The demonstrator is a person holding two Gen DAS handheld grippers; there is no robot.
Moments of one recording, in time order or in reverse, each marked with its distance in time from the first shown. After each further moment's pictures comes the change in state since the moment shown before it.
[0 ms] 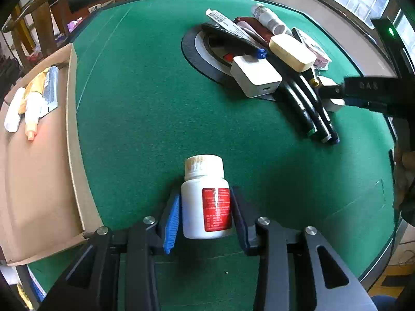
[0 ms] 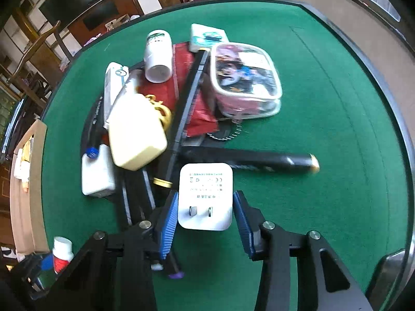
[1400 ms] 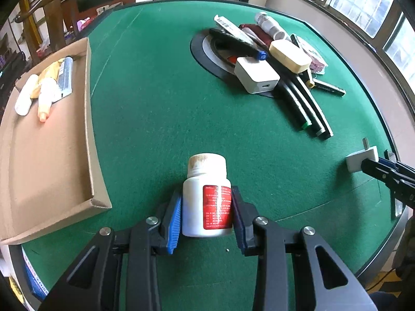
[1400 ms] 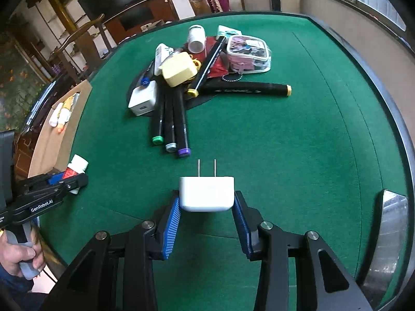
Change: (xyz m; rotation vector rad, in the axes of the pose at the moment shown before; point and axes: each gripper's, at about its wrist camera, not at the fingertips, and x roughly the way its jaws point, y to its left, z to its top) left arm -0.018 -0.002 -0.026 -0.032 -0.051 0.007; right arm -0.062 -0.007 -0.112 -0.121 -0.090 0.124
